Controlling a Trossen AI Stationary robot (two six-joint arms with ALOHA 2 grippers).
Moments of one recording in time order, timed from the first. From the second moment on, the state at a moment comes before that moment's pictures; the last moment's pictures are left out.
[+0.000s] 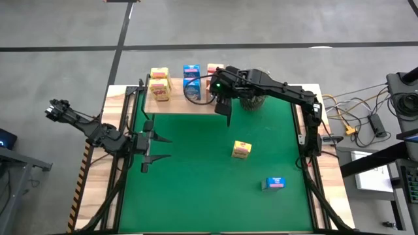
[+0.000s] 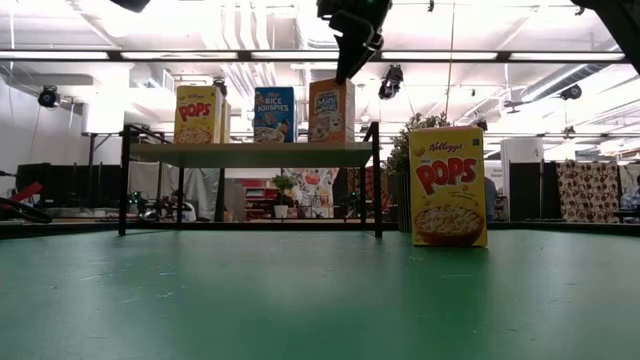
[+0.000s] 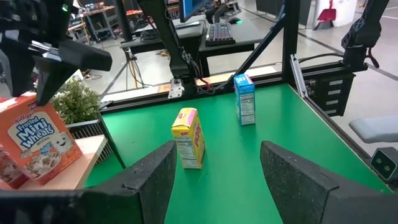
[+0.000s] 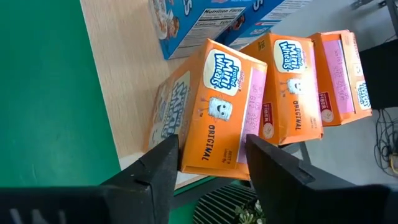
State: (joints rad) left arm -0.49 0.72 0.68 -0.17 -0.47 0.04; right arm -0.26 1.94 2.17 -1.22 0.33 -0.17
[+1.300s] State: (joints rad) left arm -0.49 0.72 0.68 -0.14 -0.47 0.04; right arm -0.26 1.92 2.17 -1.19 0.26 -0.50
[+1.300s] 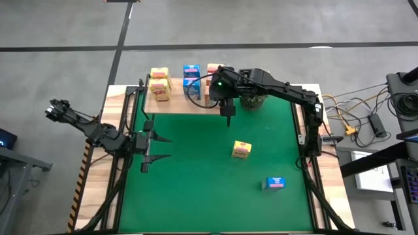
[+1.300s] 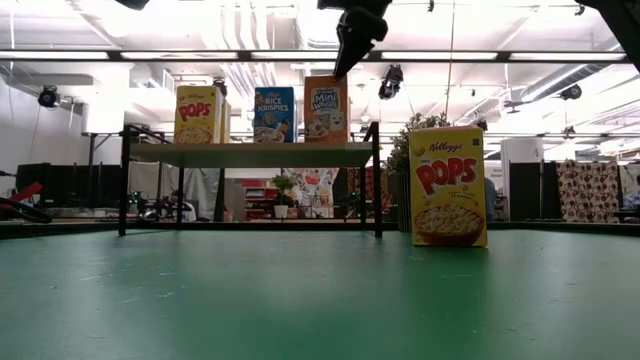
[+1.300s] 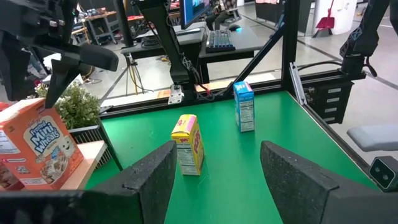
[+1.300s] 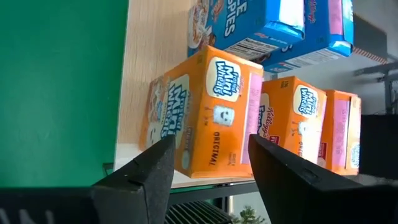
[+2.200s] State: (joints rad) left arm -0.49 0.72 0.67 -0.20 -0.49 0.10; right arm -0.23 2.01 2.20 -0.95 0.26 -0.21
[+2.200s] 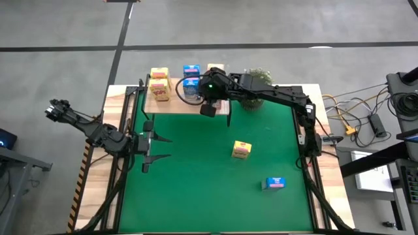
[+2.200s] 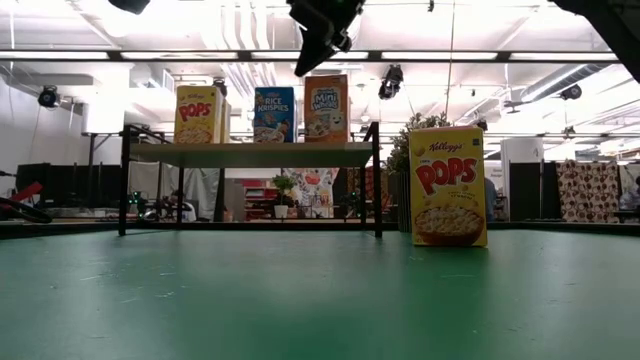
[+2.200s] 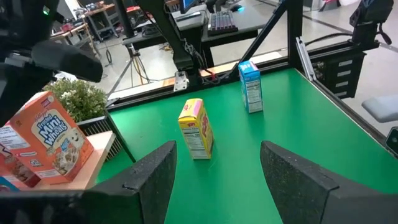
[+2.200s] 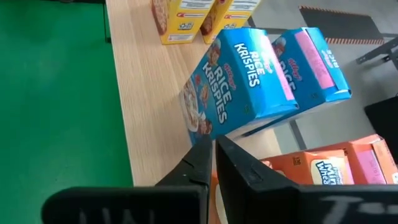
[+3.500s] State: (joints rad) left arm -0.49 0.72 0.67 -0.20 -0.49 0.15; right arm -0.24 1.96 2.34 -1.50 0.26 0.02
